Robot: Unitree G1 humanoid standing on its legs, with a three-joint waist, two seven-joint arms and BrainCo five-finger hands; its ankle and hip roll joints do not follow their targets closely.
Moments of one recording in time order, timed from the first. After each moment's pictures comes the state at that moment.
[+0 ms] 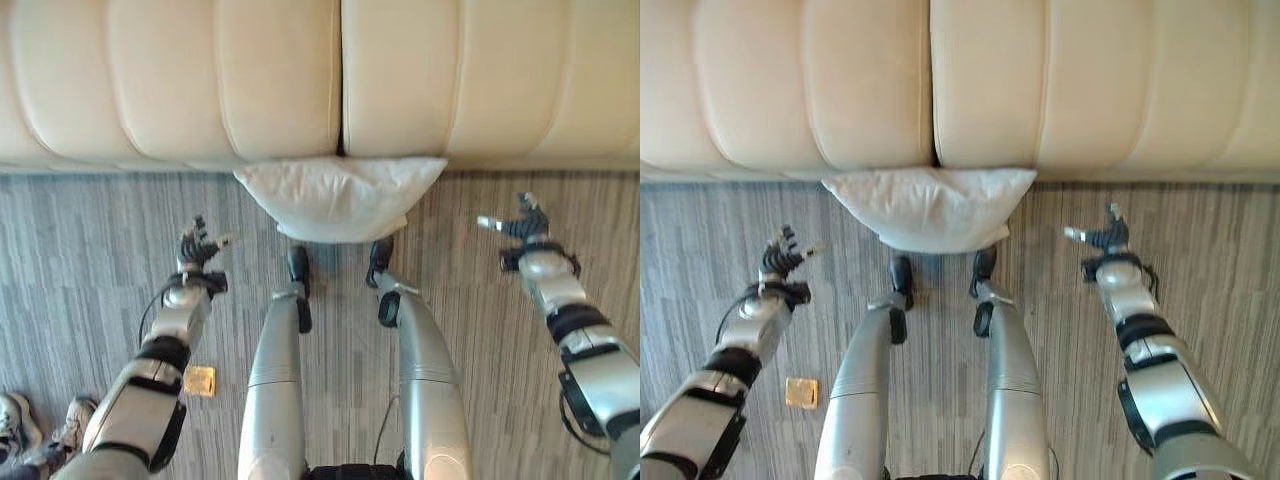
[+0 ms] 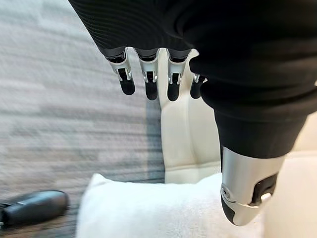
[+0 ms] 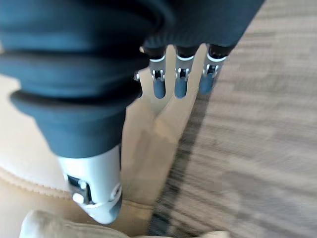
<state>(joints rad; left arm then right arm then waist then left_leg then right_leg) -0.66 0.51 -0.20 0.90 -0.57 -0.17 0.25 -0.88 -0.59 0.29 0.98 0.33 -0.04 -0.32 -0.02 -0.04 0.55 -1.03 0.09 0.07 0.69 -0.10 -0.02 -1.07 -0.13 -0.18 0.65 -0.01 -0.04</state>
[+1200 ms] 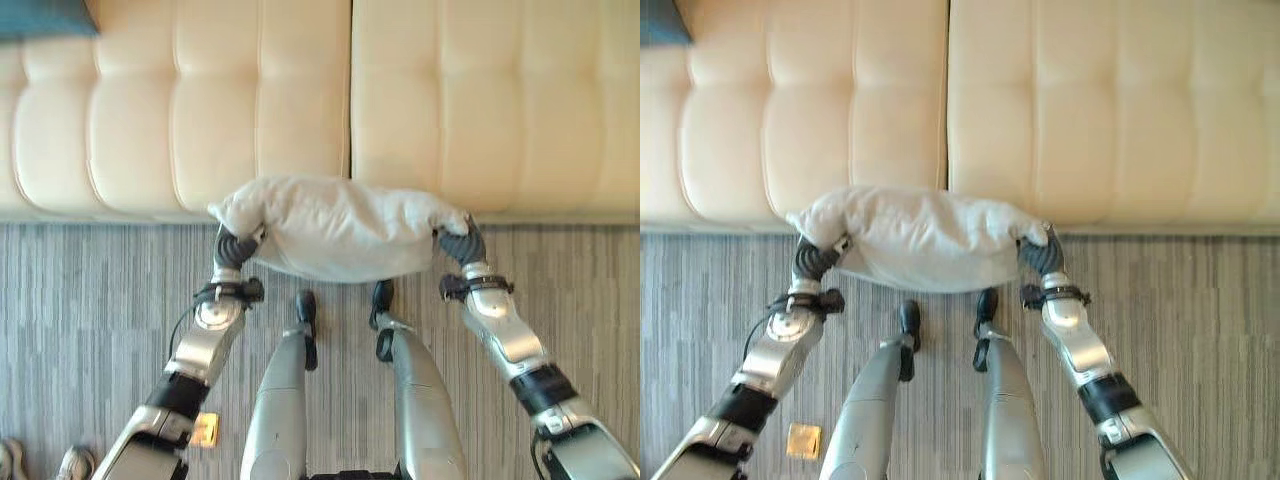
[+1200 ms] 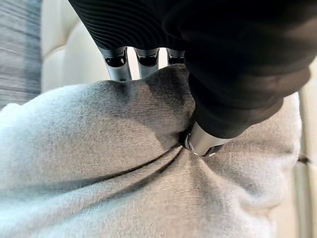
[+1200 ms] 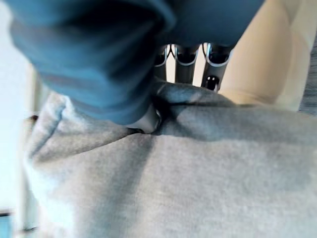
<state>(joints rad) -0.17 0.42 -0.20 0.23 -0.36 -0.16 0.27 -0.24 -0.43 0.26 0.17 0.27 -0.11 -0.23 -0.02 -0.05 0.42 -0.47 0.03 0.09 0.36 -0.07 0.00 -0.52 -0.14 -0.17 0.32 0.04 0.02</state>
